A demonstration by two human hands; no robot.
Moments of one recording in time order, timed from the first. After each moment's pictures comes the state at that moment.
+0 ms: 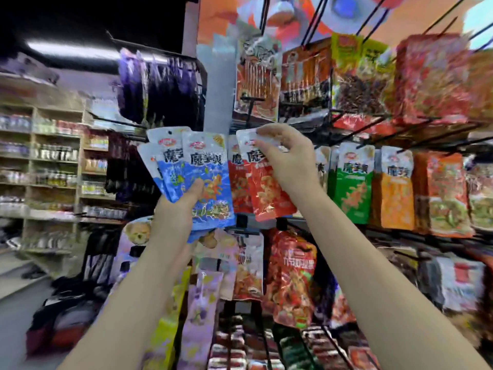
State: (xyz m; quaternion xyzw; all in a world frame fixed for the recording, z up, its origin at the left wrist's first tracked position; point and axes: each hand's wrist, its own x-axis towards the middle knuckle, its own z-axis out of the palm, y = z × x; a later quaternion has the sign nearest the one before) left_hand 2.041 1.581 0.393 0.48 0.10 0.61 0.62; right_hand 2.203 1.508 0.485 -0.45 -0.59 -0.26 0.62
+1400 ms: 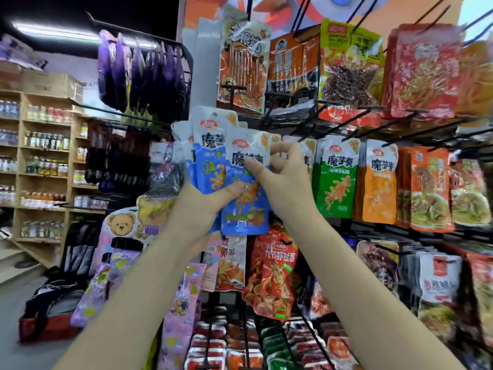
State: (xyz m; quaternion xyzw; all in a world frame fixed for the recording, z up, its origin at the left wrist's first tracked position) left_hand 2.075 1.535 0.404 0.60 0.01 0.53 0.60; right_hand 2.198 1.474 0.441 -0.46 -0.56 -0.10 0.68
